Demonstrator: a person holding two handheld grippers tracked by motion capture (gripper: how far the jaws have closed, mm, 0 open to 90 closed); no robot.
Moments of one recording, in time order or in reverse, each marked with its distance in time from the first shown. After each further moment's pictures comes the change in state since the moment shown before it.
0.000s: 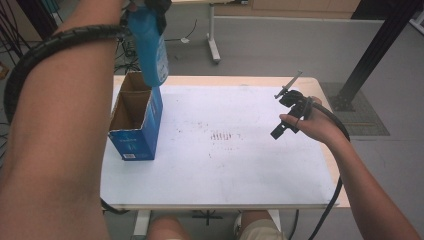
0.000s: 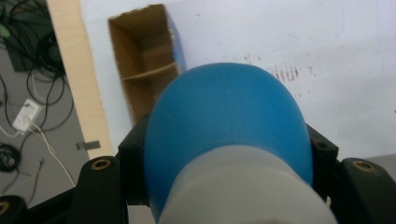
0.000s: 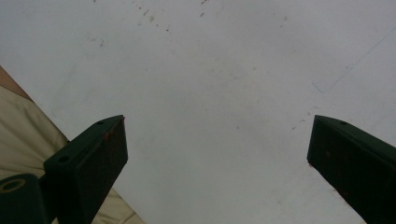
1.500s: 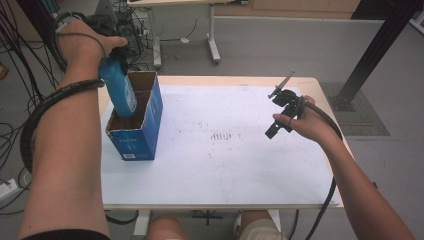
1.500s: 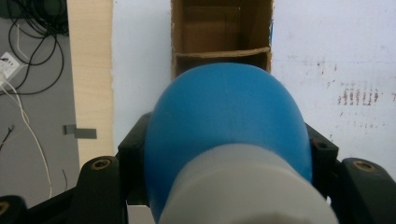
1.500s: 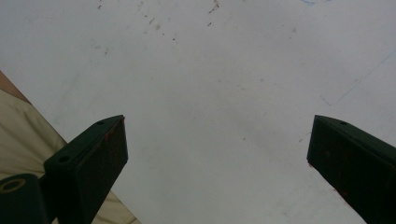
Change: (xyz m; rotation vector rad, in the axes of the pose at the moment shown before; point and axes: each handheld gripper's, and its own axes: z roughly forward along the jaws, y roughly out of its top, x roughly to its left) left arm 0.094 -0.022 0.135 0.035 -0.018 -0.183; right arm 0.010 0.016 0.007 0.015 -0.006 -0.017
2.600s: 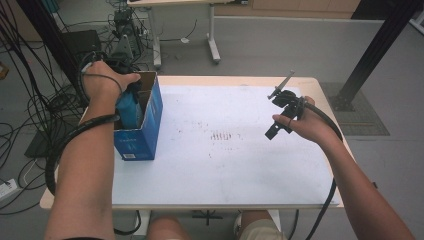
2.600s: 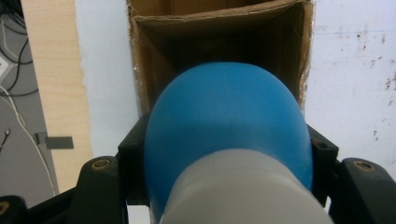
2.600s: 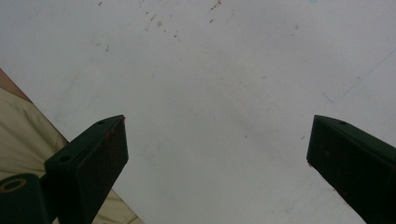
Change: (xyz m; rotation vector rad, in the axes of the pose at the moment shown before) left arm -0.014 -0.012 0.088 0.031 0.023 0.057; right arm 0.003 -0.002 0.001 0.002 -0.003 -0.001
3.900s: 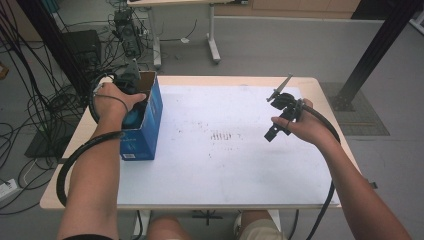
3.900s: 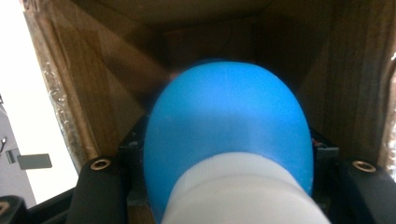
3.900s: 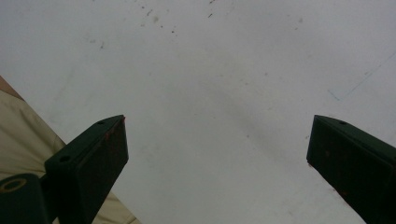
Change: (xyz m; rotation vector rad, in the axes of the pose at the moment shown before) left arm -0.002 0.001 0.056 0.034 -0.001 0.057; right arm 0.000 0.003 0.008 0.015 0.001 0.014
